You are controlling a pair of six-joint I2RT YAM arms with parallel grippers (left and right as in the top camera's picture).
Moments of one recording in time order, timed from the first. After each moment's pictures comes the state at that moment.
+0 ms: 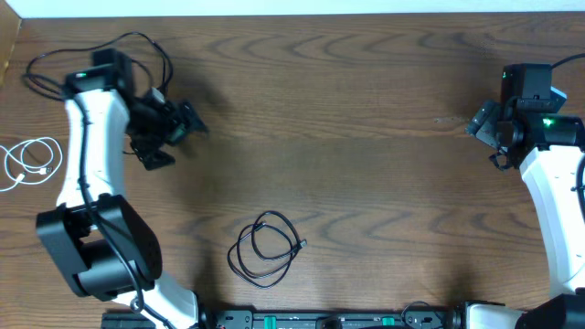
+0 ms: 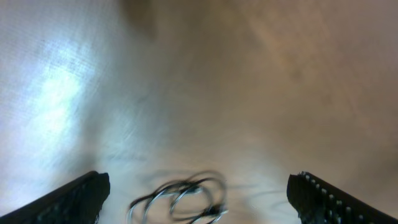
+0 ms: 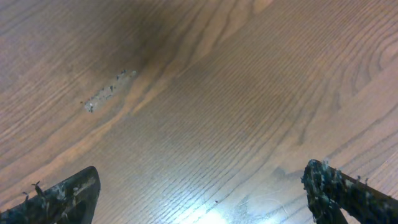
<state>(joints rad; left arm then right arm) 0.22 1.82 1.56 -1.30 0.35 -0.36 -0.06 1.46 1.25 -0.91 0.36 0.55</state>
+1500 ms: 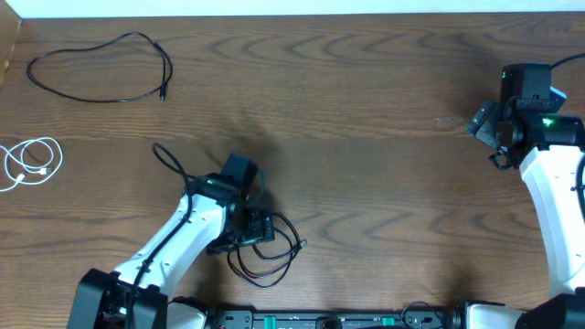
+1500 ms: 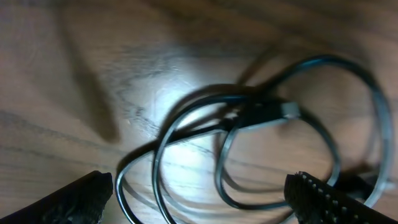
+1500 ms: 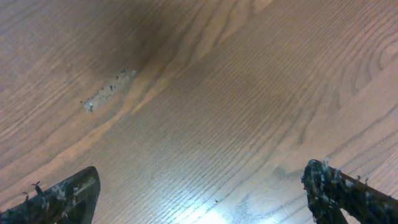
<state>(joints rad) -0.35 1.42 0.70 -0.89 0.14 -0.54 -0.06 1.46 1.25 -0.91 0.36 0.55</state>
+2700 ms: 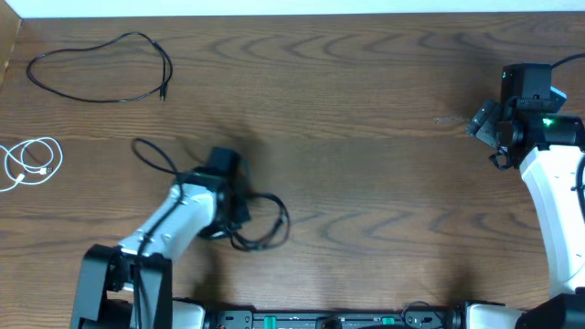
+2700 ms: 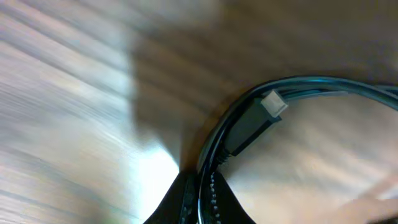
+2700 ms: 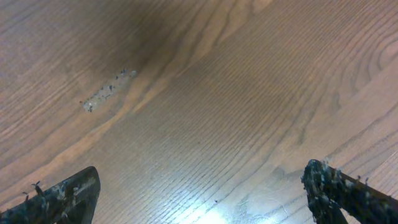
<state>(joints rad) -0.20 1.52 0.71 -0.75 0.02 -0.59 -0.06 1.46 1.25 -0.91 0.36 0.55</state>
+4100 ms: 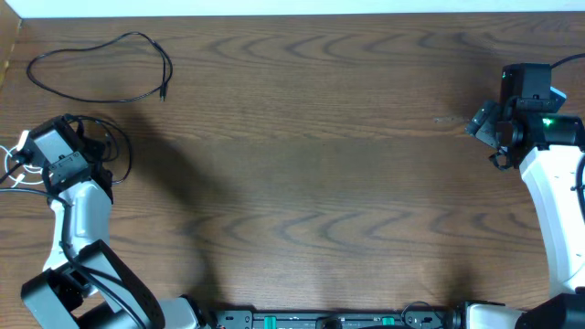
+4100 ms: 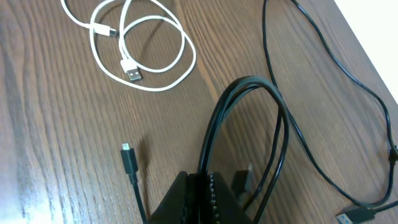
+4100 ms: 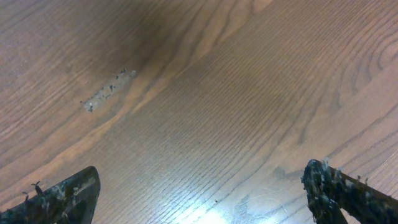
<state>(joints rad) 0.56 1.54 0.89 -0.08 -0.21 -0.65 -0.06 1.46 1.25 -0.91 0.36 0.55</state>
